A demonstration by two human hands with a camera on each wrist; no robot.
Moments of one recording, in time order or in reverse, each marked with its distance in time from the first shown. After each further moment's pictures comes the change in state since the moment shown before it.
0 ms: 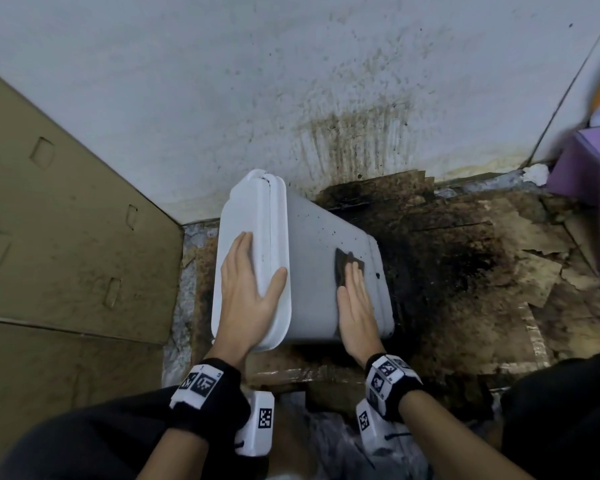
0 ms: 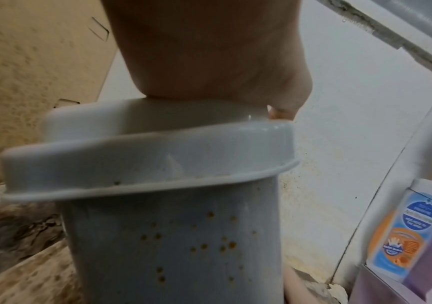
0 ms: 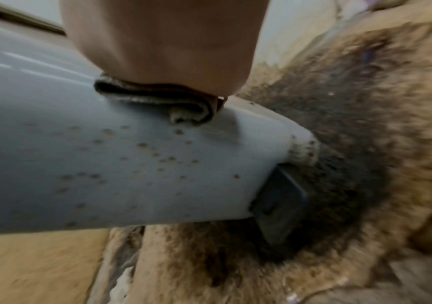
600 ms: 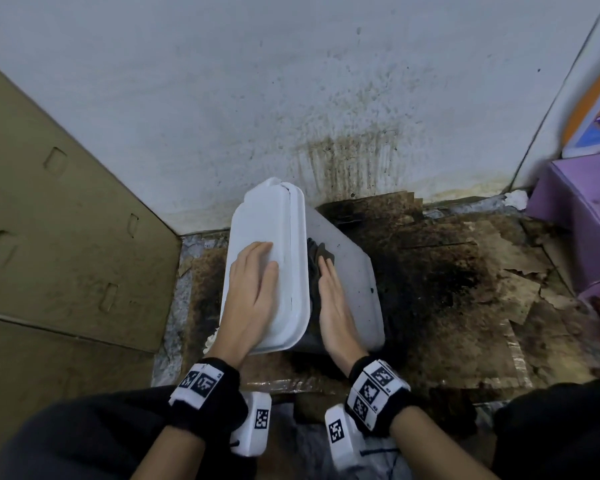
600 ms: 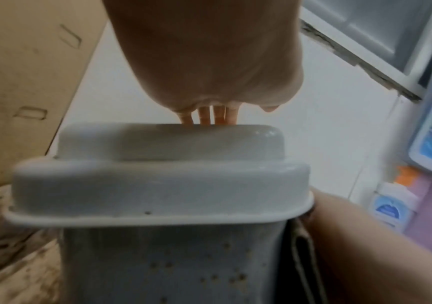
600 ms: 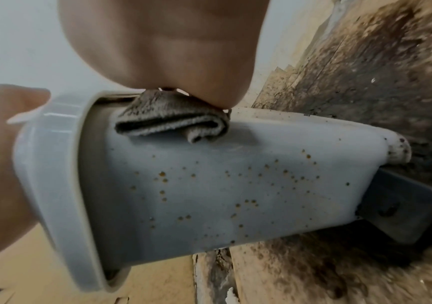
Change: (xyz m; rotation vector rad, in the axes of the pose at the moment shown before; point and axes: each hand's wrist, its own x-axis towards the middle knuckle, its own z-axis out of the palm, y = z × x) left_hand -0.002 0.024 -0.002 -0.130 0.005 0.090; right_hand -0.016 -0.083 -0.020 0.335 -0.062 0.028
